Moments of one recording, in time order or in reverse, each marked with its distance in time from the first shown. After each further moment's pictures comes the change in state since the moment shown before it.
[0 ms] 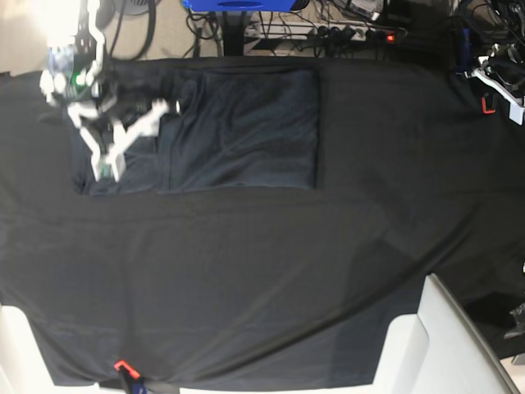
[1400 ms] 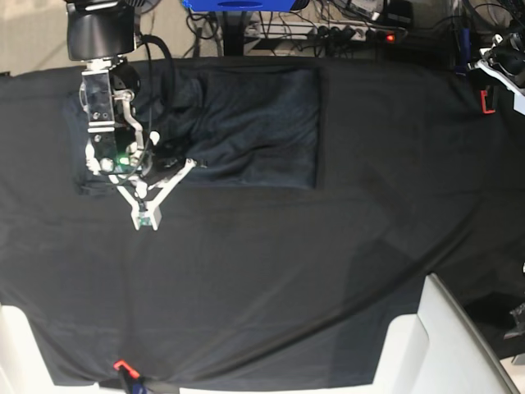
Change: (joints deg) left arm 4.5 -0.6 0.0 1.4 -7.5 0.0 0.2; right arm 23.6 -1.7 -4.7 -31.2 -1.0 -0.2 9.6
